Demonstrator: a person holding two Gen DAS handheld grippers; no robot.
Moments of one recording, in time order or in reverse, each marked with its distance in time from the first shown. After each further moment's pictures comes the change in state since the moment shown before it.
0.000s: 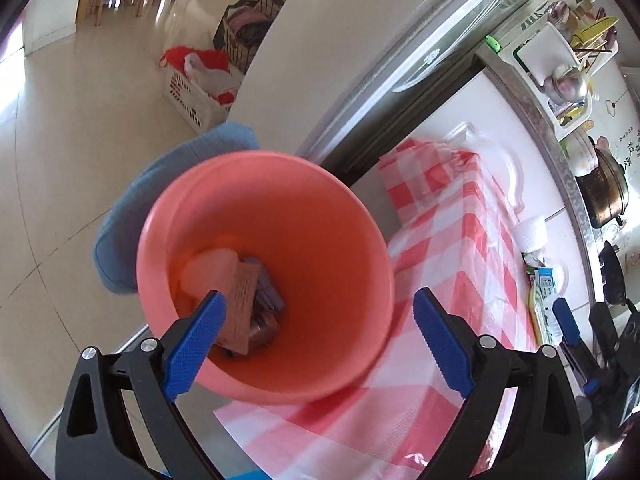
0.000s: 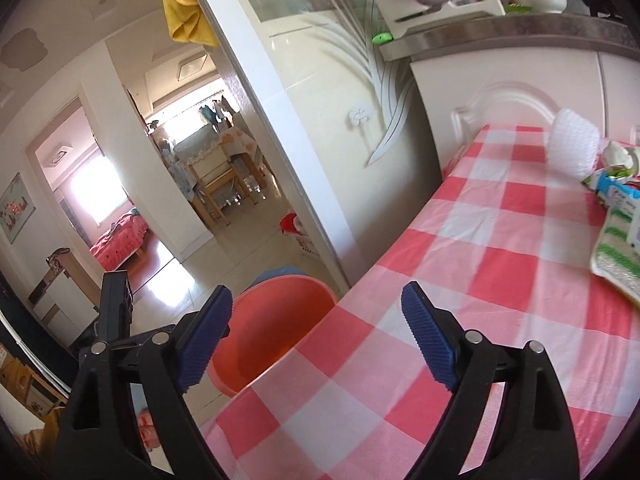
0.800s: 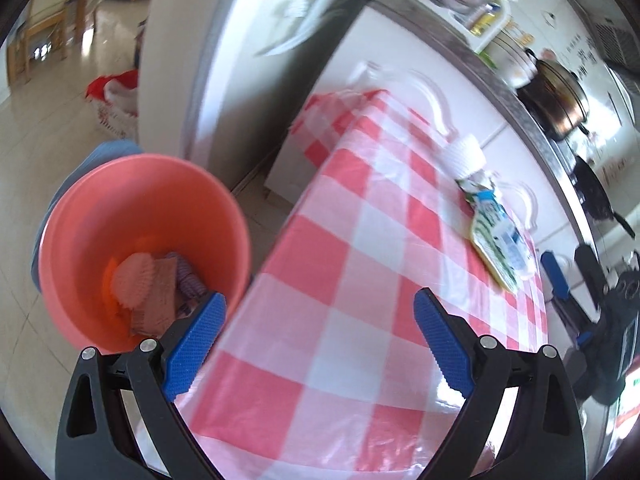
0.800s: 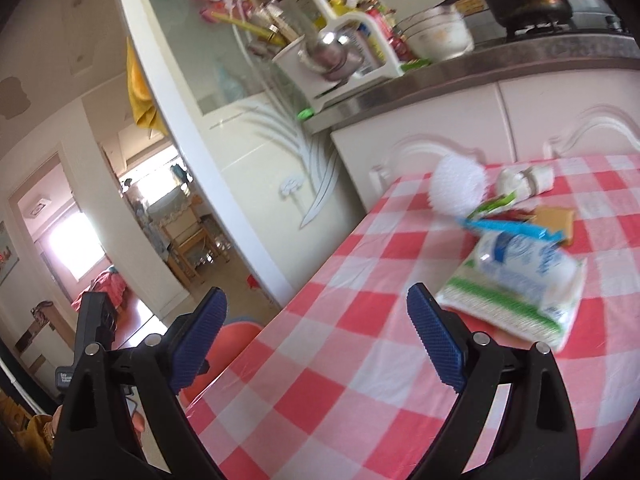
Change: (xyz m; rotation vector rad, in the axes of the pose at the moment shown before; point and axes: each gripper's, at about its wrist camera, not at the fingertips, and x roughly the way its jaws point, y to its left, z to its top) left arm 0.000 -0.136 -0.037 0.270 0.084 -0.078; right arm -0.107 -0.087 0.007 0.097 -0.218 -0.104
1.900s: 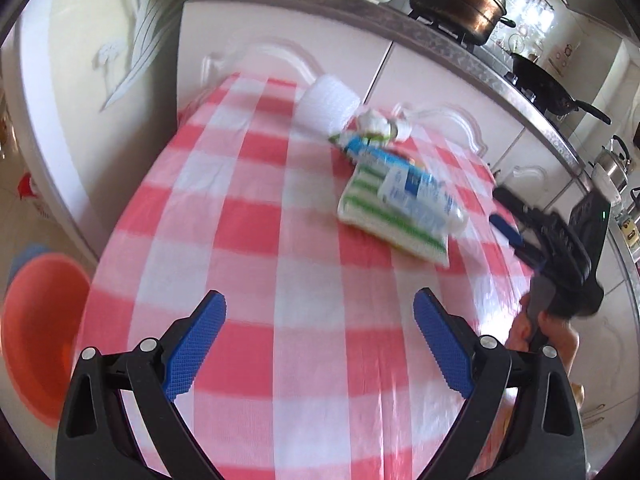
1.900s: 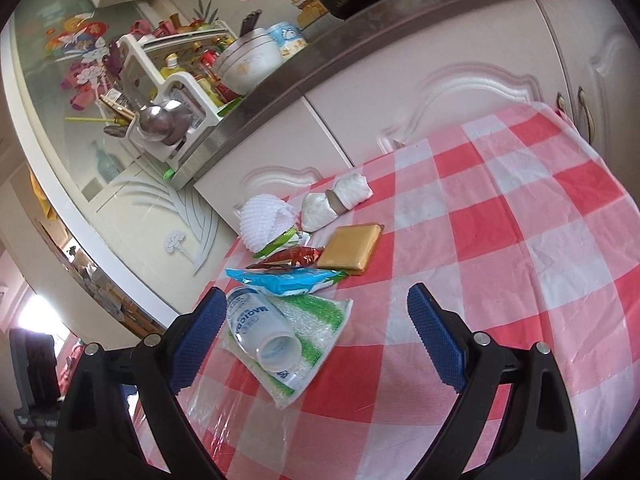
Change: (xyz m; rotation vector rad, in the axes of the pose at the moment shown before) left arm 0.051 -0.169 0.008 0.351 0.055 -0.061; right arm -0.051 -0.186 0.019 0.276 -0.035 -0.205
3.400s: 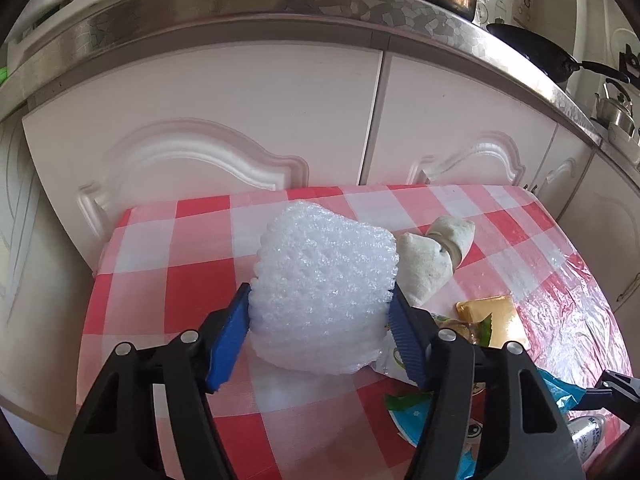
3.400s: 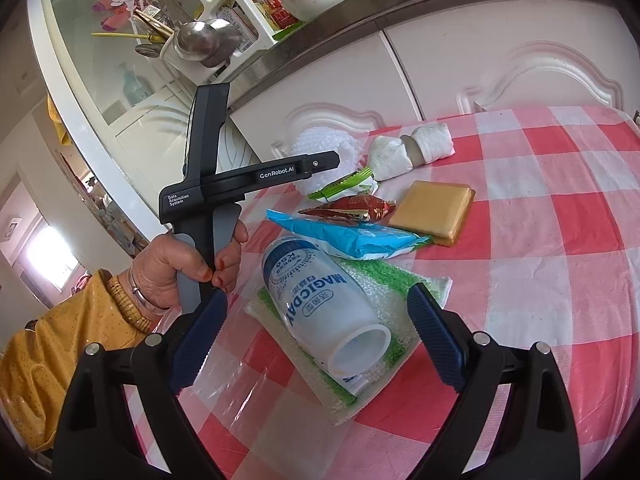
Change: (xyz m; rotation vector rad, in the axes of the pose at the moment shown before) left arm 0.188 -0.016 0.175 0.325 -0.105 -0.022; right arm 0.057 0.049 -0.015 -0.183 0.185 0.075
